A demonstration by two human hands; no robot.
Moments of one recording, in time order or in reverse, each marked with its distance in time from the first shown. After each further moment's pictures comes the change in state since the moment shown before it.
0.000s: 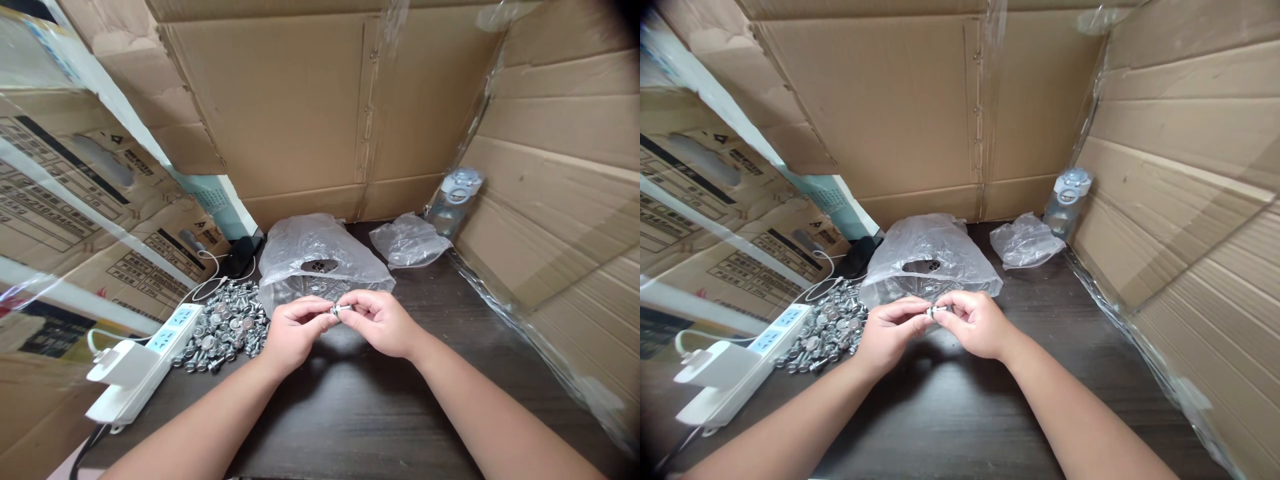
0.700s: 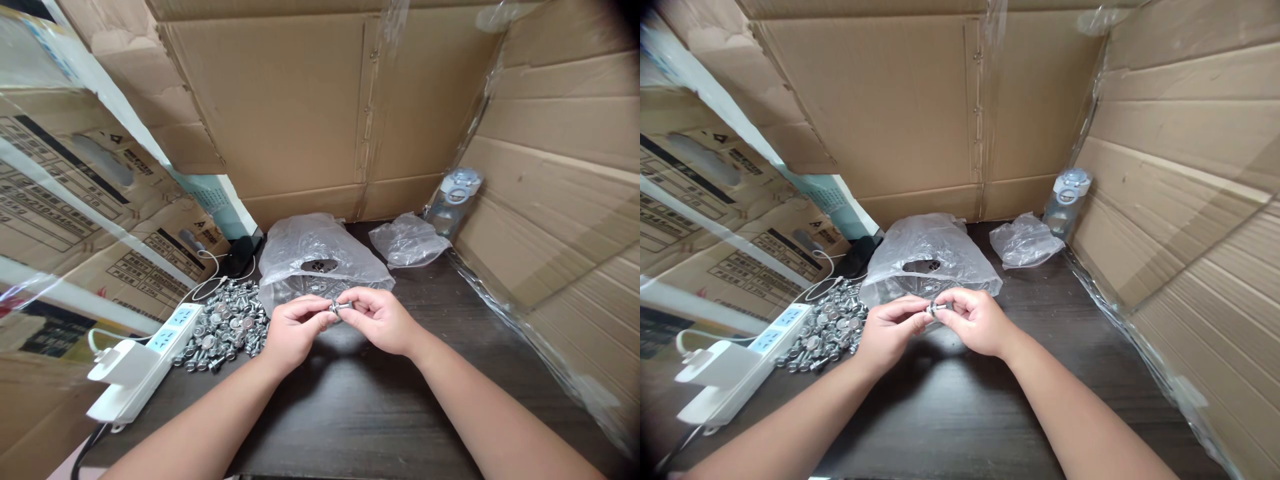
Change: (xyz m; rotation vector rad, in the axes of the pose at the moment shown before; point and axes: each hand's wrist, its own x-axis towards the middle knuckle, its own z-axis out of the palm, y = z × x) left_hand 0.001 -0.001 -0.001 0.071 0.015 0.065; right_hand 0.001 0.001 0.000 0.028 0.032 -0.005
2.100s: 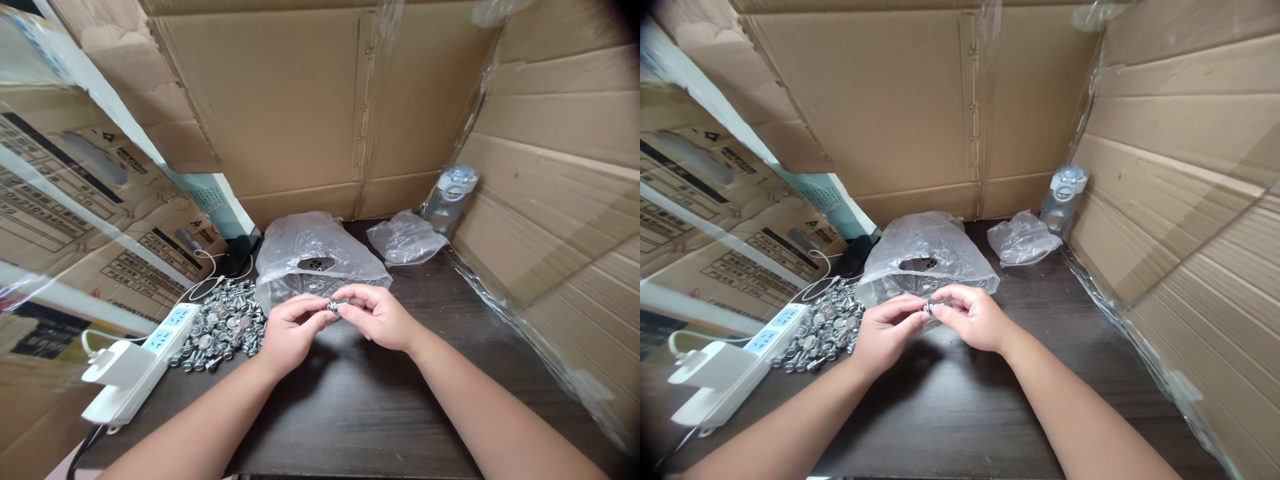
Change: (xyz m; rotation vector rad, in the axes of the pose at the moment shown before) left_hand -0.001 -0.002 0.000 0.123 -0.009 0.152; right_hand 0.001 0.001 -0.003 0.129 -0.056 0.019
